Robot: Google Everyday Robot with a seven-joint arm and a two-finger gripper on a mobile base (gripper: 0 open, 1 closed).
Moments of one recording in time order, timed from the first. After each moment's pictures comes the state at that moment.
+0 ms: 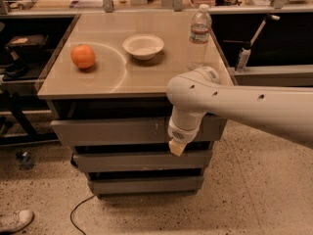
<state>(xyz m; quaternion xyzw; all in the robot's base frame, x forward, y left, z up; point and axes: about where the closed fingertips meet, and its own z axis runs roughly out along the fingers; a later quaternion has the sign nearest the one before) 0.517 -0.076 0.646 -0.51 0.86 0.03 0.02</state>
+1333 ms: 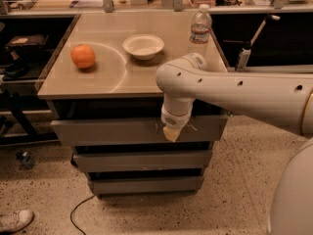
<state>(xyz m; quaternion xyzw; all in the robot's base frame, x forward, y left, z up) 0.565 -0.063 0.655 -0.52 0.85 0.00 0.03</state>
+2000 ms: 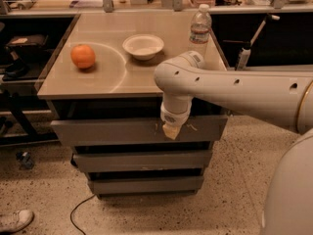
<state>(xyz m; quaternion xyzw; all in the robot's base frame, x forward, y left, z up) 0.575 -0.064 0.657 -0.52 0.86 -0.01 0.03</state>
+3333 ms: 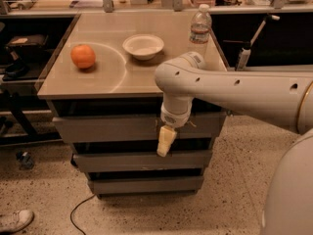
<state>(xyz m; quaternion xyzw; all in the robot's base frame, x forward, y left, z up) 0.575 -0.064 0.657 -0.52 0.86 -0.01 0.03</state>
